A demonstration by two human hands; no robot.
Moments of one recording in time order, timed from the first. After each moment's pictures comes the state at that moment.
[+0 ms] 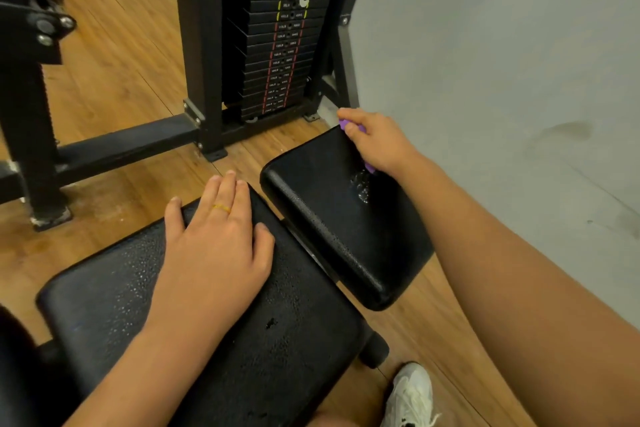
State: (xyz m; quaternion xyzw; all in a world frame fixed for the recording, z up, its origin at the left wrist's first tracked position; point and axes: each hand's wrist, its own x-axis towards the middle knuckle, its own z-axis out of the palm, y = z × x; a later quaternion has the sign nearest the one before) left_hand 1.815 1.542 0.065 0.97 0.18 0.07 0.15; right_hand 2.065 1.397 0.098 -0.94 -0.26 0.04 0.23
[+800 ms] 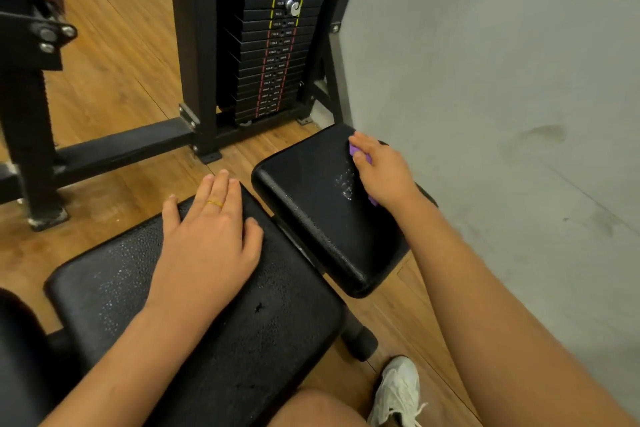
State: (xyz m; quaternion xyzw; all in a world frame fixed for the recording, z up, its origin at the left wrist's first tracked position) left_hand 1.815 1.543 0.063 0.97 0.18 0.08 0.15; right_hand 2.023 1.365 0.092 -0.95 -0.22 0.04 0.22
